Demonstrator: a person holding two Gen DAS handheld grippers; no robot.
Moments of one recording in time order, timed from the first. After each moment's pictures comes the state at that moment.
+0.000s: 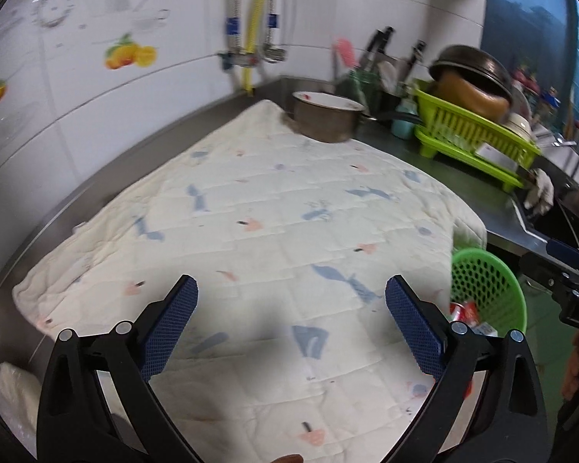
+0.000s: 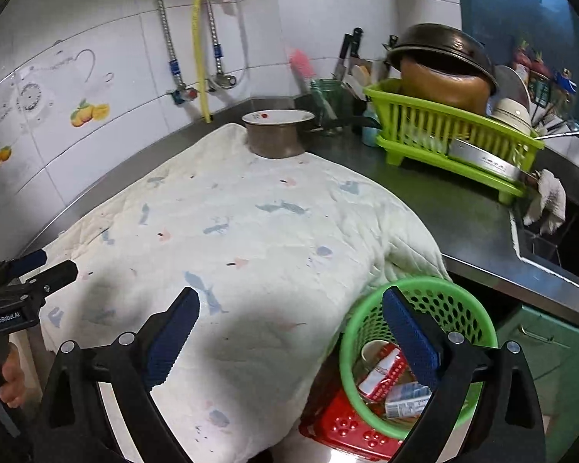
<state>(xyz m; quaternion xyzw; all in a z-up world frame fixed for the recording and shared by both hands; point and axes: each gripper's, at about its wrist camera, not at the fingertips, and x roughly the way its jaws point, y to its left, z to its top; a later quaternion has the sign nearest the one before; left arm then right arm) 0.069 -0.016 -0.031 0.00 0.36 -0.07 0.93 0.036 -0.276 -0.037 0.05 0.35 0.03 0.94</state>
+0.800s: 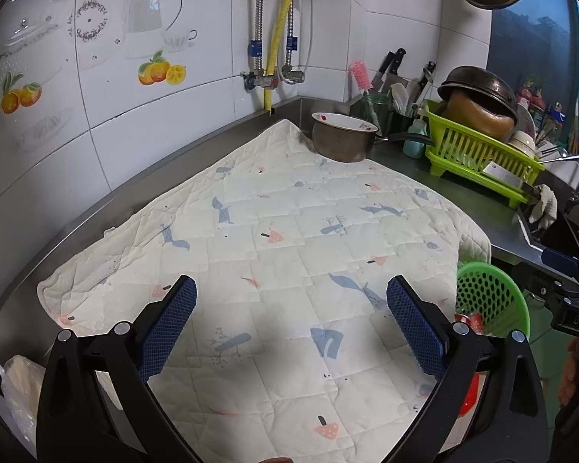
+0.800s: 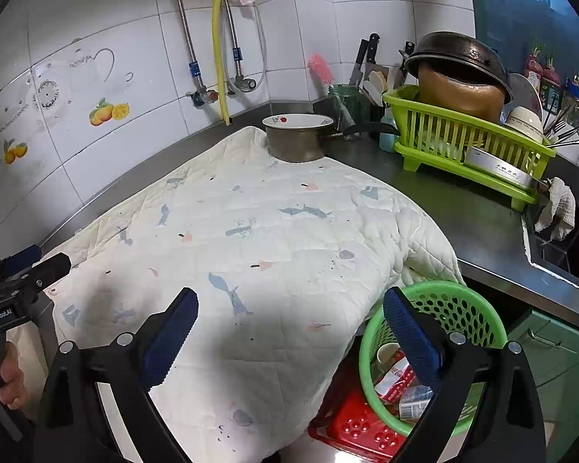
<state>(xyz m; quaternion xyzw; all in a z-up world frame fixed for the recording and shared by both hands) 0.046 -0.002 -0.014 0.00 0.33 -0.05 0.94 0.029 -0.261 -0.031 0.05 0.34 0.06 0.94</state>
